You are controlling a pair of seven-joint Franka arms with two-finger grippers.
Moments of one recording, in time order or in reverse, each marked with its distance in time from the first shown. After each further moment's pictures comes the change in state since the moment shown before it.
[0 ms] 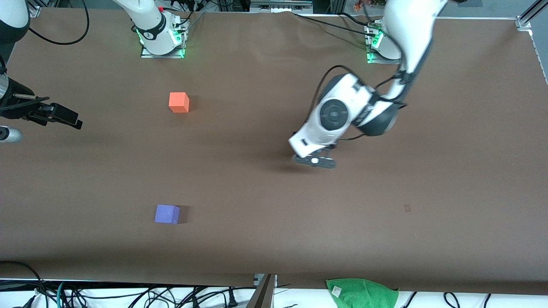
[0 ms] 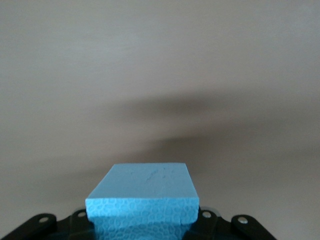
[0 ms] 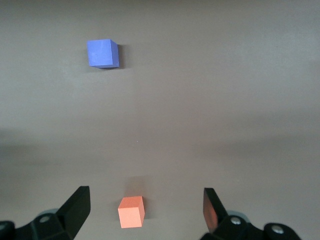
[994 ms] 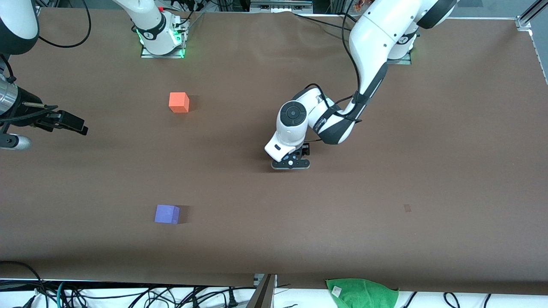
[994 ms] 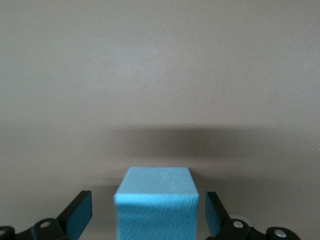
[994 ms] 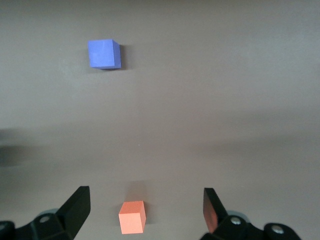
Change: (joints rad) left arm -0.088 0.133 0.010 0.062 0.191 0.112 -0.325; right arm 0.002 0.040 0.015 -0.008 0.005 0.029 -0.002
